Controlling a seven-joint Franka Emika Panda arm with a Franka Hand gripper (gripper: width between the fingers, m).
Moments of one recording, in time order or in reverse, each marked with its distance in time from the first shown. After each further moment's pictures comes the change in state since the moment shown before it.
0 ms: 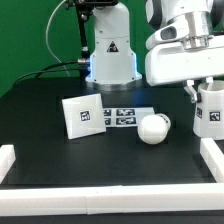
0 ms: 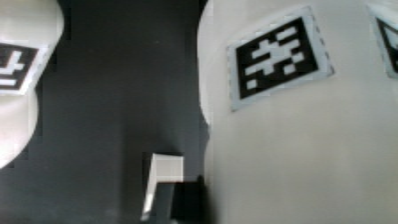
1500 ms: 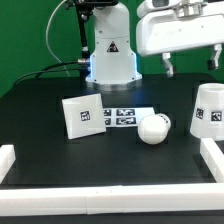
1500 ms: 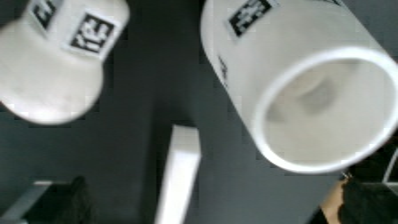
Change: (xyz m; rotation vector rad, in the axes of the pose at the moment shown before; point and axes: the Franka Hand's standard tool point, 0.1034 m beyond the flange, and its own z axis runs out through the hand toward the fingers) arm 0.010 0.026 -0.053 0.025 -0.157 0.046
